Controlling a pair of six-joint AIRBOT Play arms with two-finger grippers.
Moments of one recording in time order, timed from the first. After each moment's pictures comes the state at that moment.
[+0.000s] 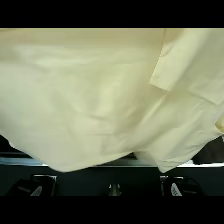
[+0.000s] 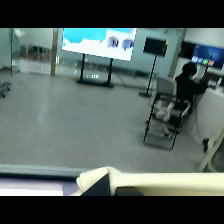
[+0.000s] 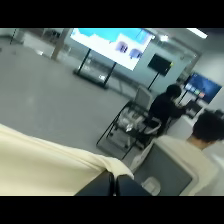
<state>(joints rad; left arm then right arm) -0.23 -0.63 1.63 1.69 -1.01 -1.82 -0.15 -0.74 1.81 -1.37 0.99 0.96</state>
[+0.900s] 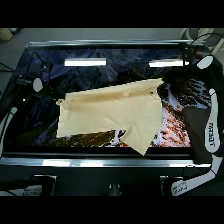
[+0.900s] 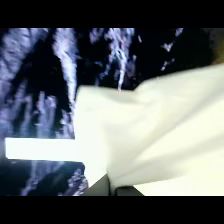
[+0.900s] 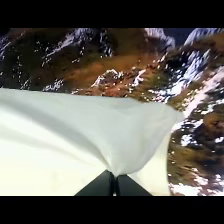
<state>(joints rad) -0.17 -1.47 1.34 1.70 -1.08 -1.74 -0.15 -1.75 1.74 -1.04 1.10 1.09</state>
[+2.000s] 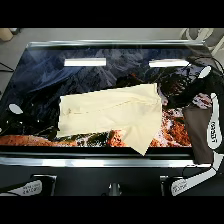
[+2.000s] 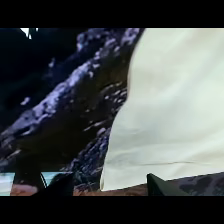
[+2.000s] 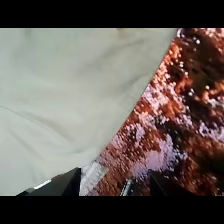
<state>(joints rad) 0.24 -1.34 0.84 1.20 -1.23 -1.44 -0.23 -1.78 1.66 -1.27 1.61 0.99</state>
